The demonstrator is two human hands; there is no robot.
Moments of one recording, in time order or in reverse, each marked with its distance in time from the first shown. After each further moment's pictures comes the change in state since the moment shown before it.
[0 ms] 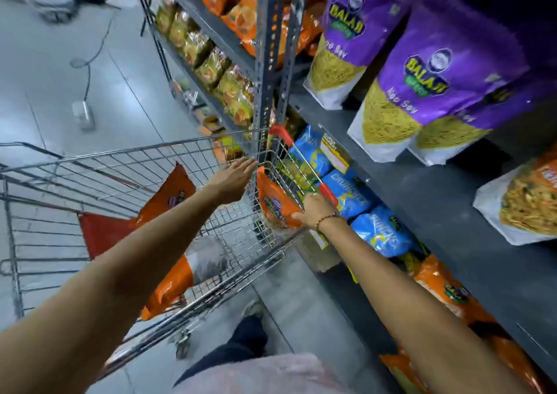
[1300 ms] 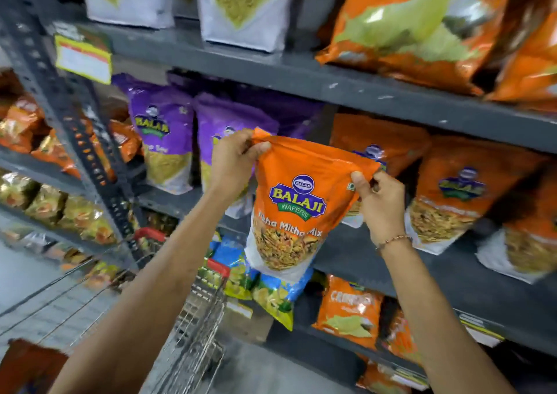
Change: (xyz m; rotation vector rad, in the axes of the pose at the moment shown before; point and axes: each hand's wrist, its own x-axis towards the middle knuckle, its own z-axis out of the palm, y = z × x) left_hand 0.064 0.304 -0.211 -1.080 0.367 0.491; right_hand -0.230 0.178 -0.144 0.841 1.411 0.241
